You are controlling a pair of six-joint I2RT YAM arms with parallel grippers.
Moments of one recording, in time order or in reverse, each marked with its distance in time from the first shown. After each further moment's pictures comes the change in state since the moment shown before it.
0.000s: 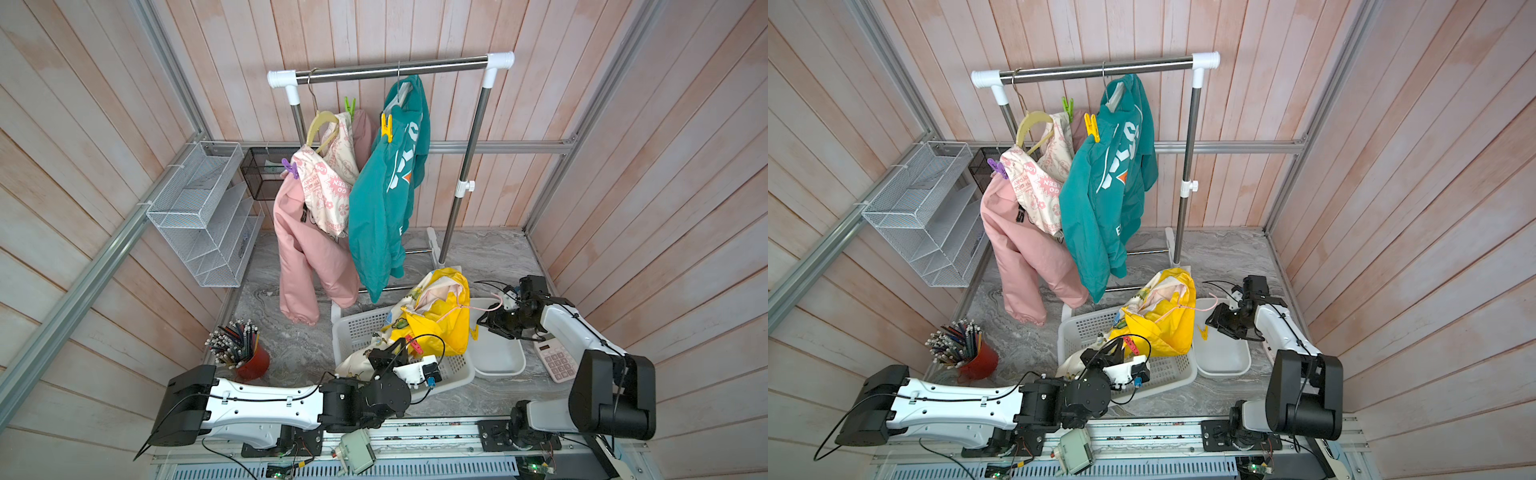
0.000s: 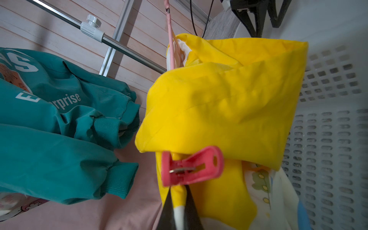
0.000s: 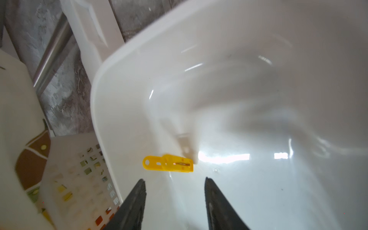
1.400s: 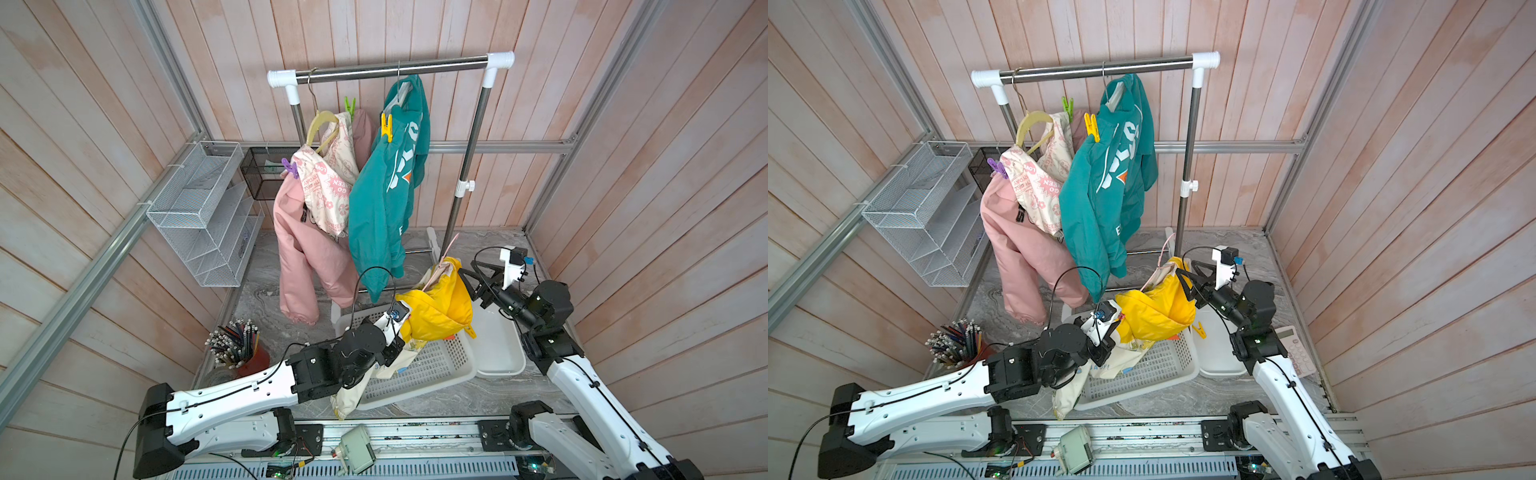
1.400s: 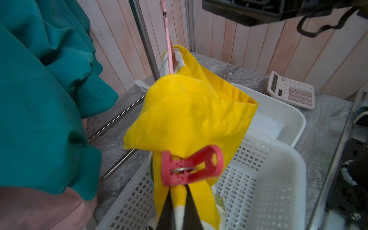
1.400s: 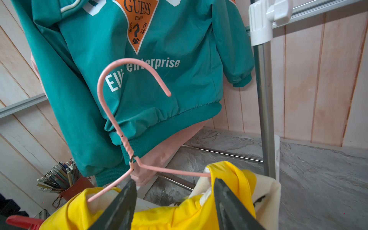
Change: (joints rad) left arm 0.309 -0.139 0.168 -0.282 0.570 -0.681; right arm 0.330 -0.474 -0.195 1.019 -0.103 0.074
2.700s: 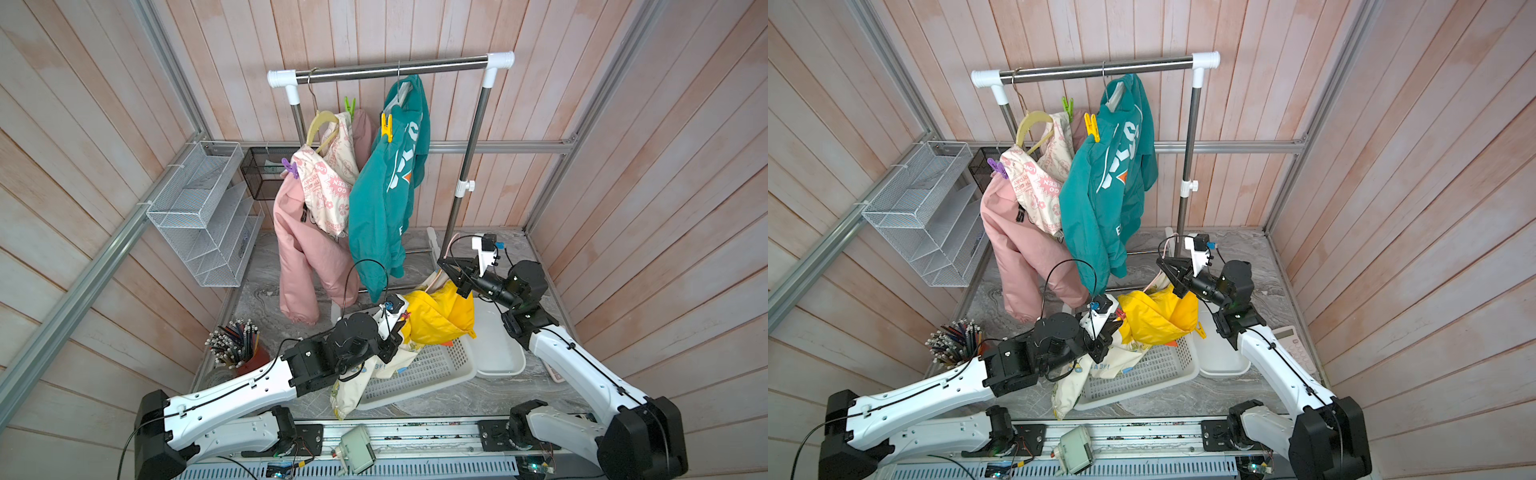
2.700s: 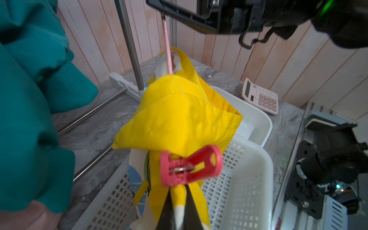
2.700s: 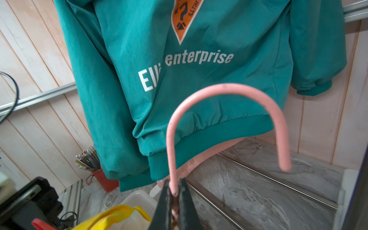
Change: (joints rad) left arm 0.102 -0.011 0.000 0.016 0.235 -0.062; right arm 0.090 0.246 0.122 0.147 -0.162 -0.019
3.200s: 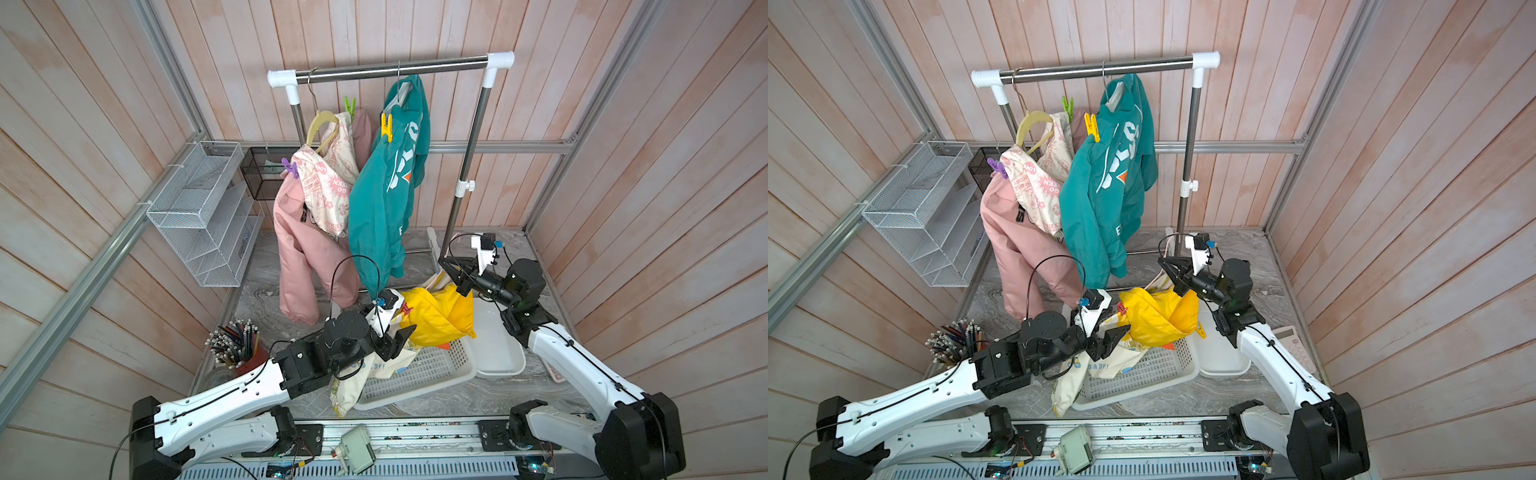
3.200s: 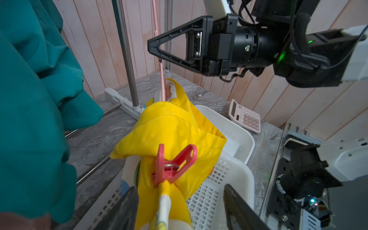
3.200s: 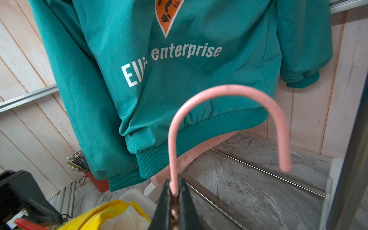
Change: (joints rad) left arm 0.004 -0.048 0.000 0.053 0.026 -0.029; right arm -0.006 0.012 0.009 -0.030 0.030 -0.001
